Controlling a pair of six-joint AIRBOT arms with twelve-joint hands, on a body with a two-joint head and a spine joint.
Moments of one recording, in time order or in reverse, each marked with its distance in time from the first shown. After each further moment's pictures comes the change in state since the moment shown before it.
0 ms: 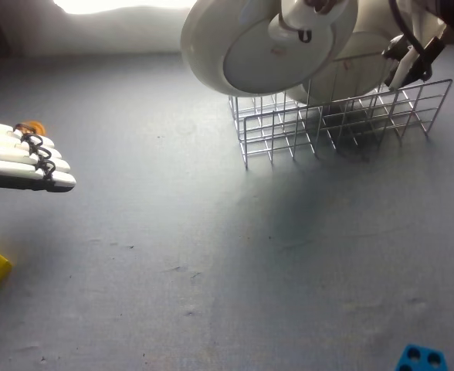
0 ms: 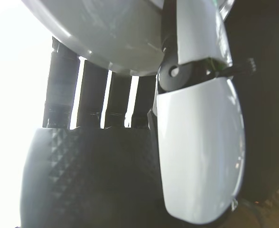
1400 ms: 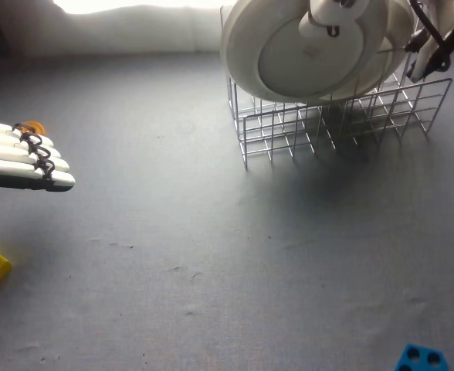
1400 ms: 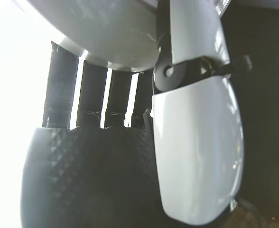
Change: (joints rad) left arm 0.000 0.000 0.002 0.000 0.000 0.000; right arm -0.020 -0.014 0.124 0.086 -0.077 -0.084
